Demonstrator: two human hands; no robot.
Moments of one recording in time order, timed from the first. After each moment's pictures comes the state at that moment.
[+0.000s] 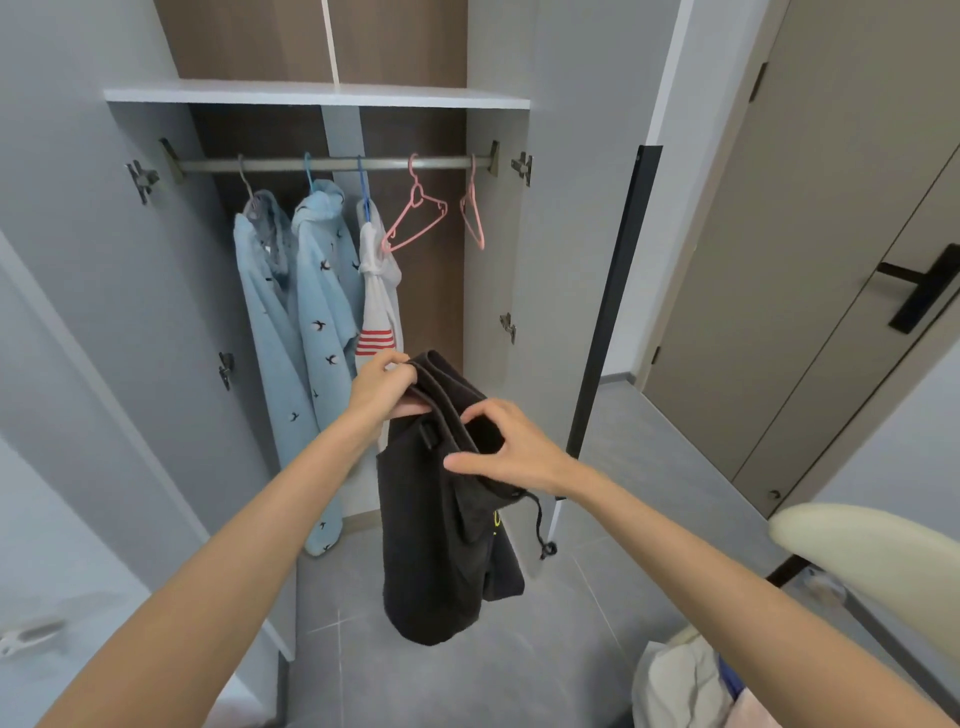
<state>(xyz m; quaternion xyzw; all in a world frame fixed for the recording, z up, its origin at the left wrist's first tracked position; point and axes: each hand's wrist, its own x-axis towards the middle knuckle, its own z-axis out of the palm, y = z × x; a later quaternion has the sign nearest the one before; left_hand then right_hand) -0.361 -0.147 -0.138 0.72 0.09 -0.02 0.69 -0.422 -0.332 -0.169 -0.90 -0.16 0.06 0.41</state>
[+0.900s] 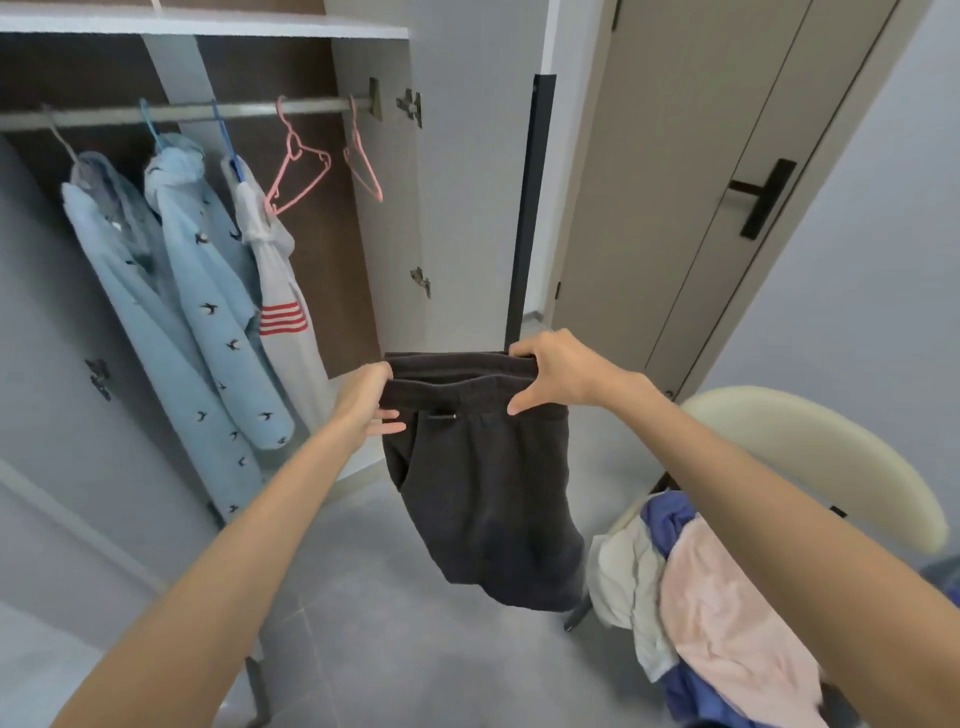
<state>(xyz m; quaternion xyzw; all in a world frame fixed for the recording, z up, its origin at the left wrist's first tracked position) -0.382 -0.164 -0.168 0.72 0.11 -0.21 0.65 -0.458 -0.392 -0.122 -0.97 -0.05 0.02 0.22</state>
